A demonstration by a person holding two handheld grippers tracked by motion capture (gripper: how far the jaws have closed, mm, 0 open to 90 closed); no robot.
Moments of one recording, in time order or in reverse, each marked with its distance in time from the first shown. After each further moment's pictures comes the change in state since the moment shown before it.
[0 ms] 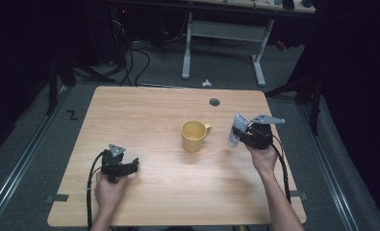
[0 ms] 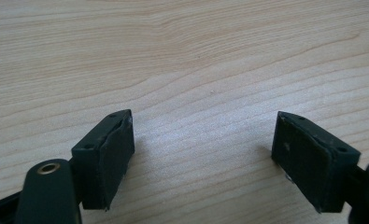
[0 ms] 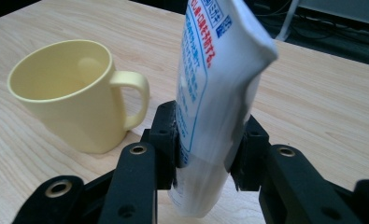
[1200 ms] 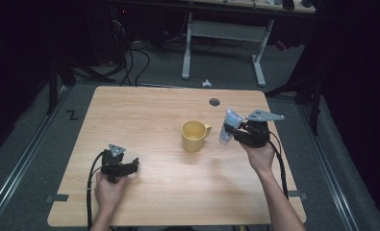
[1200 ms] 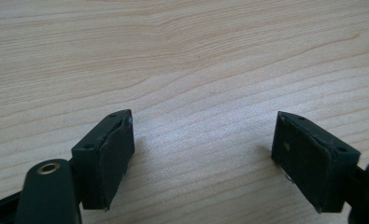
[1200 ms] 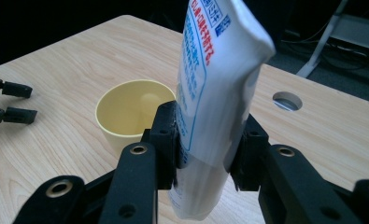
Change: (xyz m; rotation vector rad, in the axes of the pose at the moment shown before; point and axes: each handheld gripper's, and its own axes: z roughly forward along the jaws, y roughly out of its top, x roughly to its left) left arm 0.000 0.000 0.000 0.000 0.000 0.000; right arm 0.031 0.030 -0.020 -0.069 0.114 -0.075
